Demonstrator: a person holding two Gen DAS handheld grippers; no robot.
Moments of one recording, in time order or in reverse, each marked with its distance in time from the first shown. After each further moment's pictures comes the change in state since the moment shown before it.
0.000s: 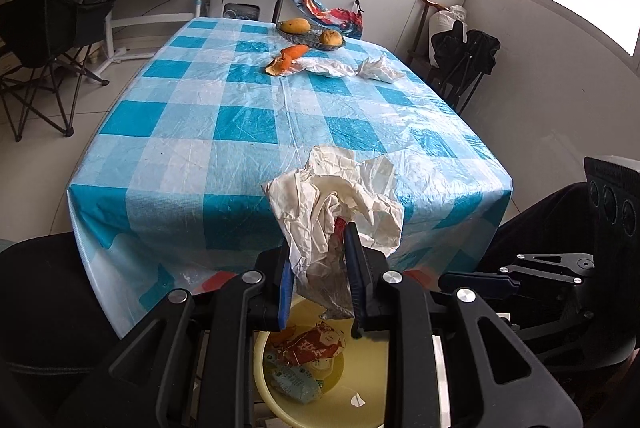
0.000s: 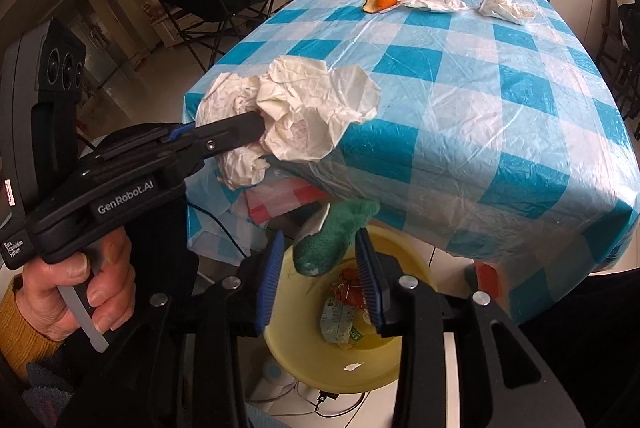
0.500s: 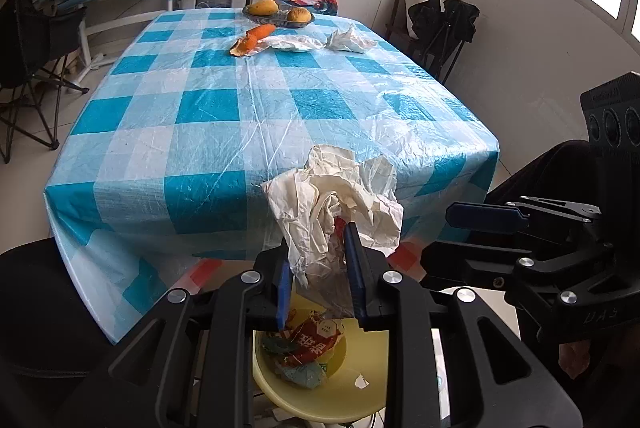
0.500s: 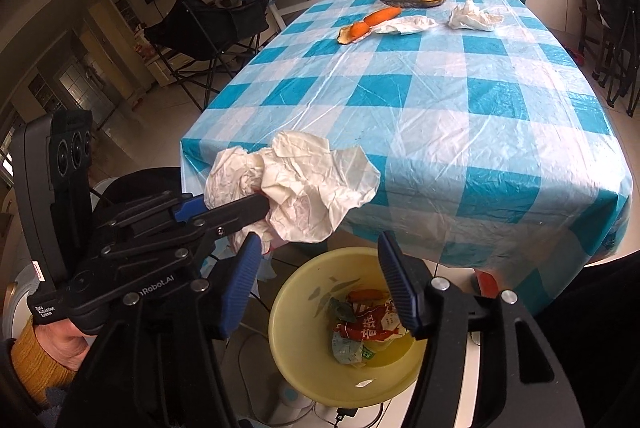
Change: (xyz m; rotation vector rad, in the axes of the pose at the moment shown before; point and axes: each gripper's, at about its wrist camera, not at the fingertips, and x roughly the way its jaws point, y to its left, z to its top) left arm 0.009 -0.020 -0.010 0.096 0.070 -0.034; right arm -0.016 -0.015 0.004 0.096 -0.094 0.011
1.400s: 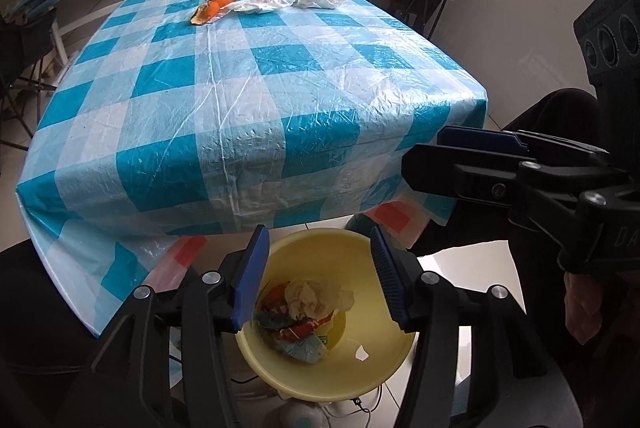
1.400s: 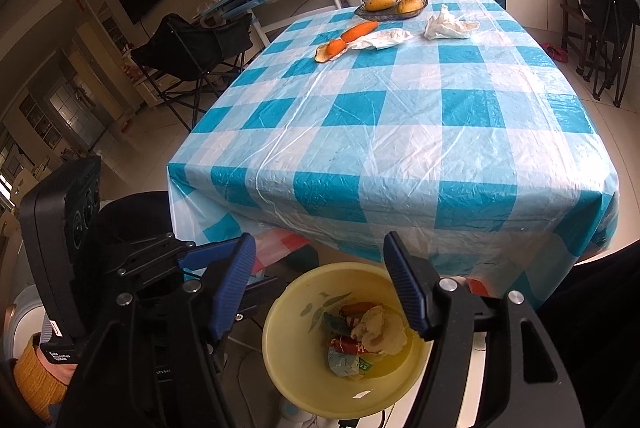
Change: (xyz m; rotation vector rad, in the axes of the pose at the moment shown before) left arm 0.017 -0.019 -0.009 0.079 0.115 -0.032; right arm -0.007 -0.010 0.008 0.043 -0.061 -0.035
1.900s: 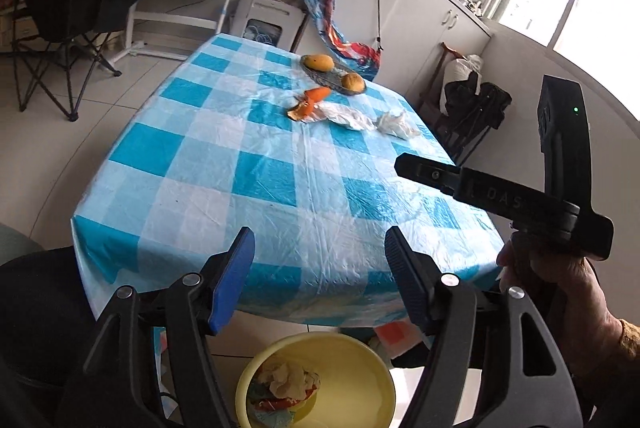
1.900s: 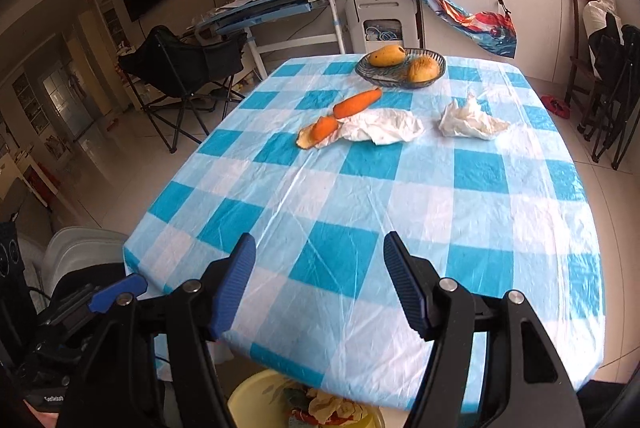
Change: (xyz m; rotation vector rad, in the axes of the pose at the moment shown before) left arm -0.037 0.074 0.042 -0.353 -0.305 0.051; right arm 0.065 -0.003 0.122 -0.098 -0.067 -0.063
